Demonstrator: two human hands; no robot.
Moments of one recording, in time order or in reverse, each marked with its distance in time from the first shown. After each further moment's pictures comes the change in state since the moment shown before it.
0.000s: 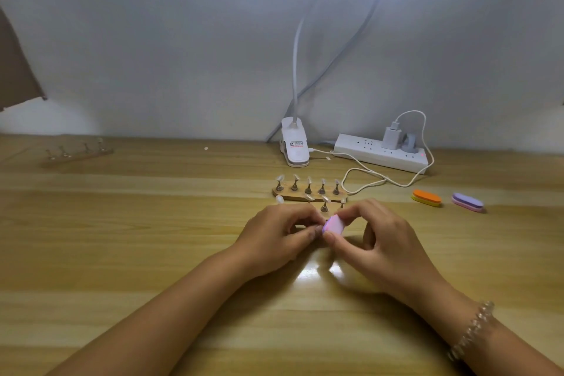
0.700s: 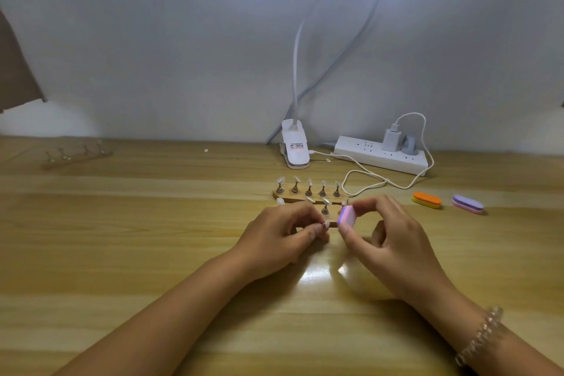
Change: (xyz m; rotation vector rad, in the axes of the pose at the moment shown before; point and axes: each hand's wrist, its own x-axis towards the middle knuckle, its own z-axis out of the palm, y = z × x) left_hand -0.001 0.001 0.001 -0.101 0.025 -0.007; right_hand -0.001 0.000 -0.002 0.022 0.116 0.045
